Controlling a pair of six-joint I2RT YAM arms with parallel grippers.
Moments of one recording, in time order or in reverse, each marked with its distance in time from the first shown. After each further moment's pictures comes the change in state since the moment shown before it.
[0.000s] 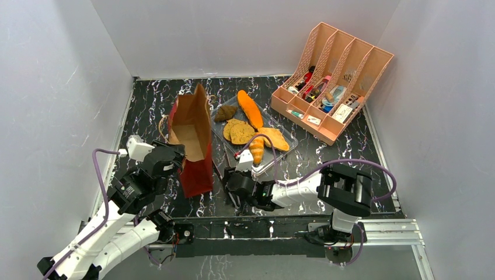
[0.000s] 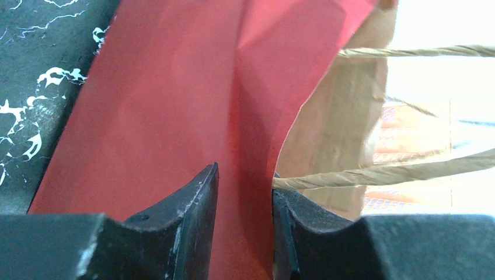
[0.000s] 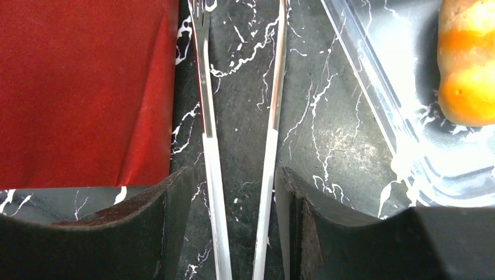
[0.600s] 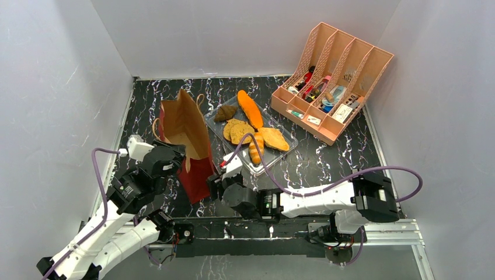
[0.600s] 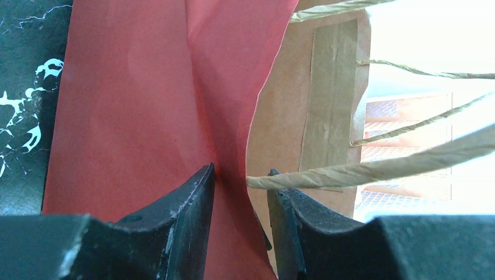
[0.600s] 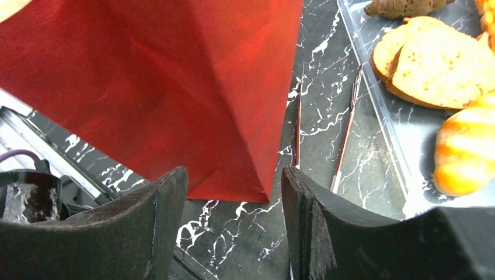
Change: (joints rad) left arm 0.000 0.013 0.024 -0.024 0.025 -0.011; right arm 0.187 -0.188 0.151 -0.059 0.162 -0.283
